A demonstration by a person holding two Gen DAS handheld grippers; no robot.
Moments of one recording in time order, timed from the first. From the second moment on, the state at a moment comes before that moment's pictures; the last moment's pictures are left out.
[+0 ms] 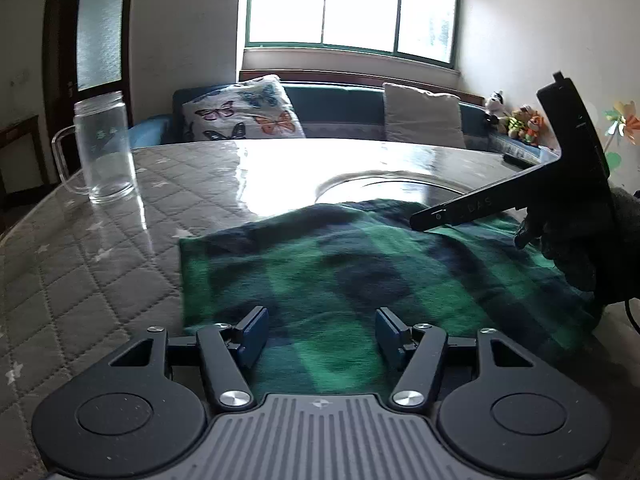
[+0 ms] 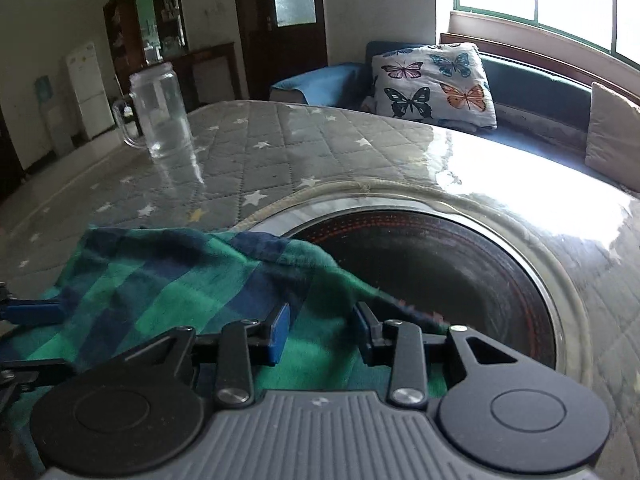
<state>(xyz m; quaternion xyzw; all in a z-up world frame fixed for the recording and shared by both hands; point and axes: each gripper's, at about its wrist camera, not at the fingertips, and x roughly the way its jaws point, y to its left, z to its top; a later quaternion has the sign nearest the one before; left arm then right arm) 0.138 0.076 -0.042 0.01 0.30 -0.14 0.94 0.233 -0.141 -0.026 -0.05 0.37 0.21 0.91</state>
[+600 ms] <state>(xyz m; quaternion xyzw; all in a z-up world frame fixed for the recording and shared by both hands) 0.139 0.128 -0.044 -0.04 0.31 -0.07 0.95 0.235 -0.078 -0.029 -0.13 0.34 0.23 0.90</state>
